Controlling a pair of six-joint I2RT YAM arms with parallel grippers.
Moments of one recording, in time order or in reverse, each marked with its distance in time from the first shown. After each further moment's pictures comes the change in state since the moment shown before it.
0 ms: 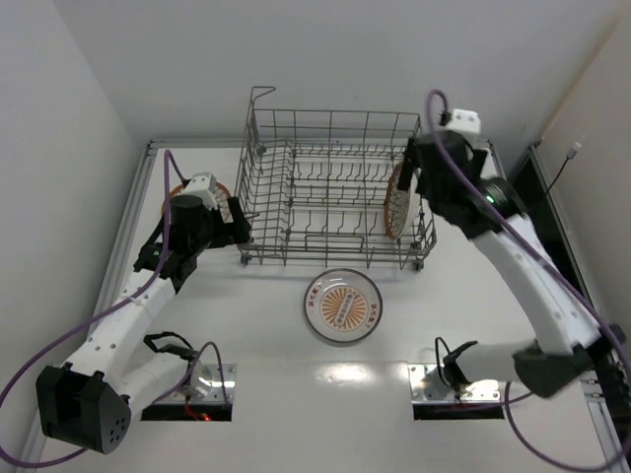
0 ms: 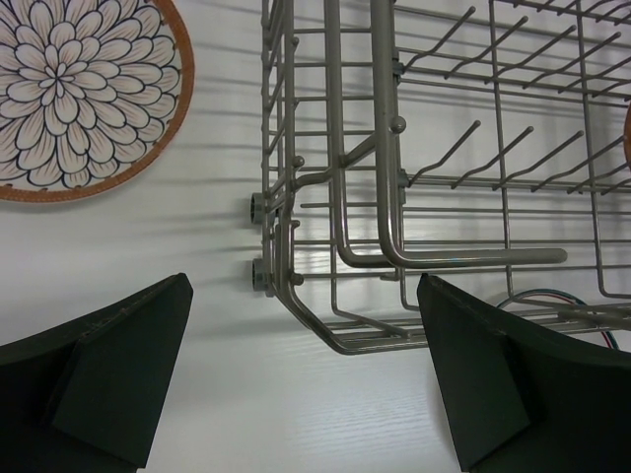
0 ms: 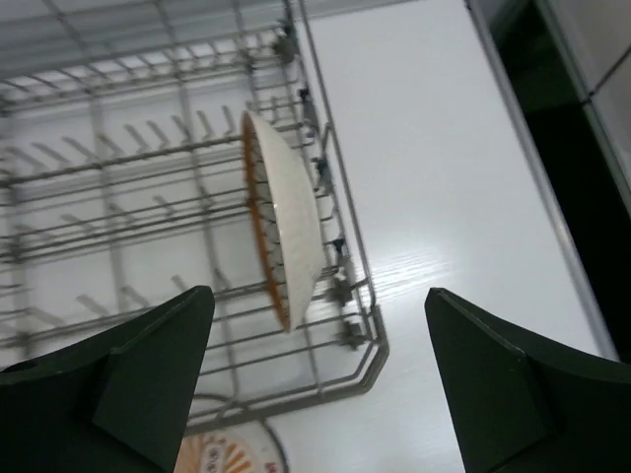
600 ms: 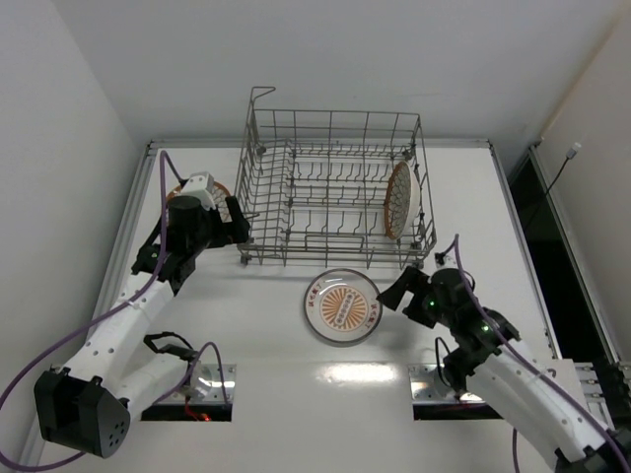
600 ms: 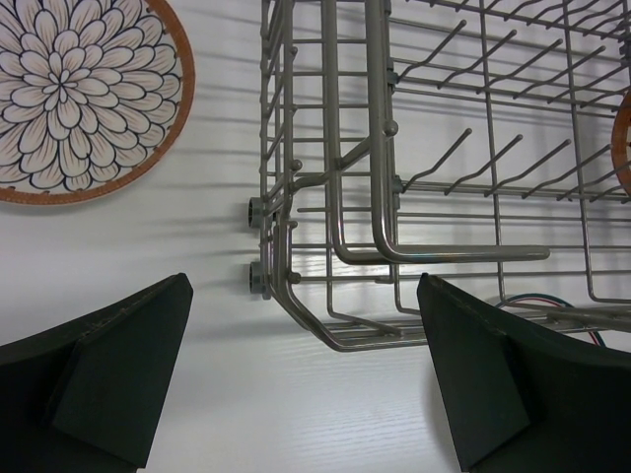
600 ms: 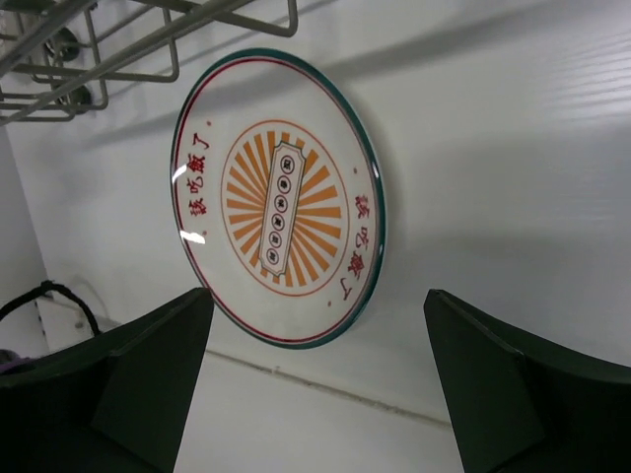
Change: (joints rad) left arm 0.000 -0.021 0.000 0.000 -0.005 -0.011; right arm -0.002 -0.955 -1.319 0.377 -0.761 0.479
